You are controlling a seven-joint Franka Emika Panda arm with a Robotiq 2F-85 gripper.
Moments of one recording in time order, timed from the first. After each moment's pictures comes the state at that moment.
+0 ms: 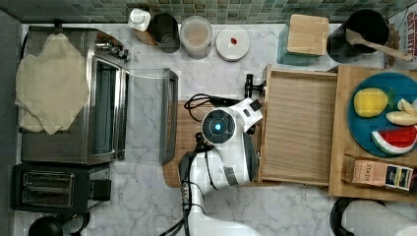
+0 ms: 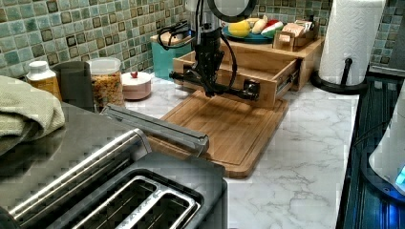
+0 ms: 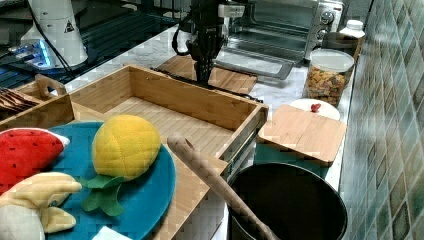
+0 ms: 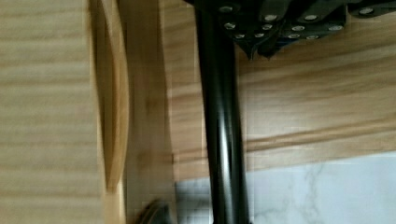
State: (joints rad) arm -0.05 0.16 0.02 -2.36 -0.36 0.97 -0.35
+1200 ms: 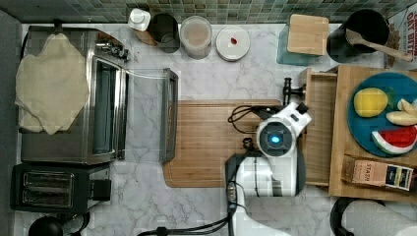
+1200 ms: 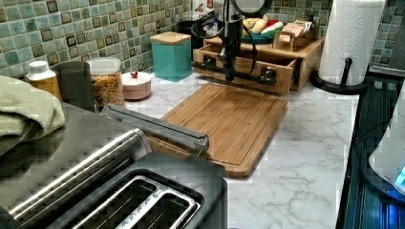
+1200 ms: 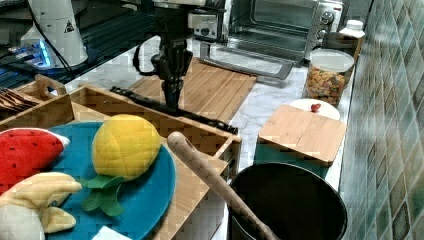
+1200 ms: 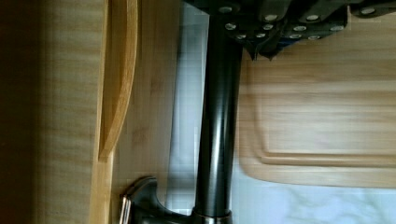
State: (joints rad) arm -0.16 0.16 -0.15 -2.39 -0.40 1.08 -0.74
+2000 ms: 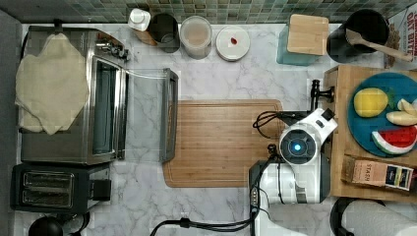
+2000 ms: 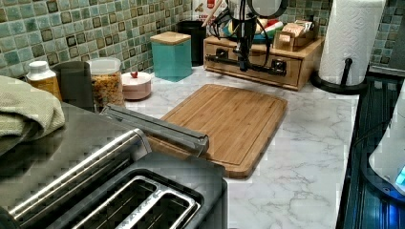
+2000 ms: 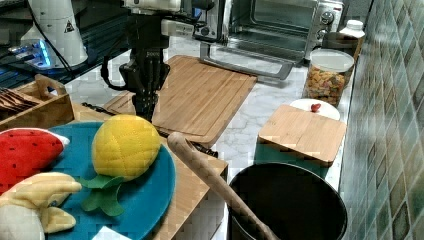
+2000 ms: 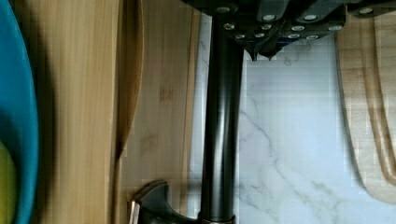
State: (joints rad) arm -0.17 0.18 -0.26 -2.37 -0.59 1.13 -0.67
